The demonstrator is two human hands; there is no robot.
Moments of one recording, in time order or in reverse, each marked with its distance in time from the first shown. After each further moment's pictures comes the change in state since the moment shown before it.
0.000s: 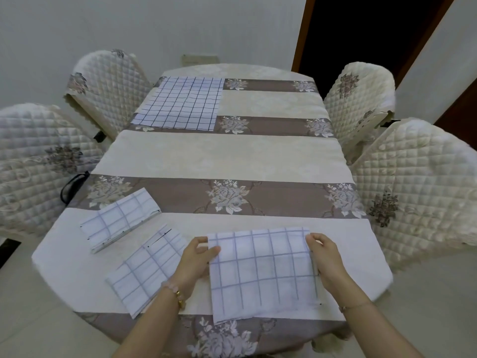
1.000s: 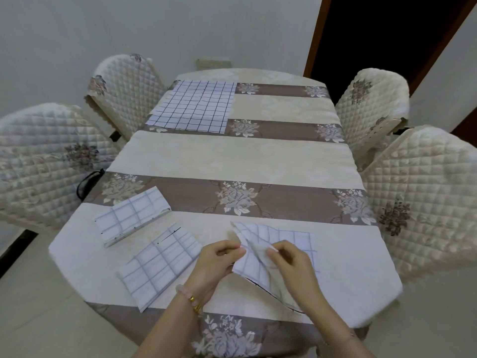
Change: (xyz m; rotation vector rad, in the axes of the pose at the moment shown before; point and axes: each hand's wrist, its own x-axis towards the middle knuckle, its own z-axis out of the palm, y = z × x) left_hand -0.027 0.009 0.024 -0.108 -0.076 0.087; right_hand -0.075 -0.021 0.046 -0.101 -0.303 -0.475
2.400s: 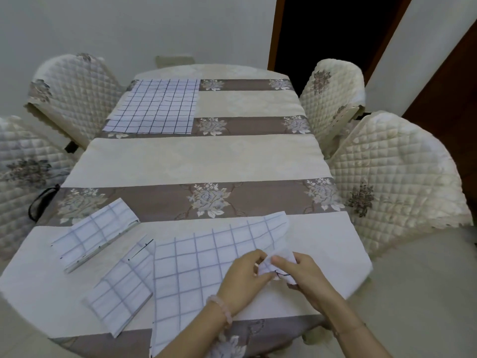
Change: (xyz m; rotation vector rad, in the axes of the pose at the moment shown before) left_hand 0.003 -0.028 0.077 0.719 -0.308 0.369; right_hand -0.007 0.028 -0.056 0.240 -0.064 0.476
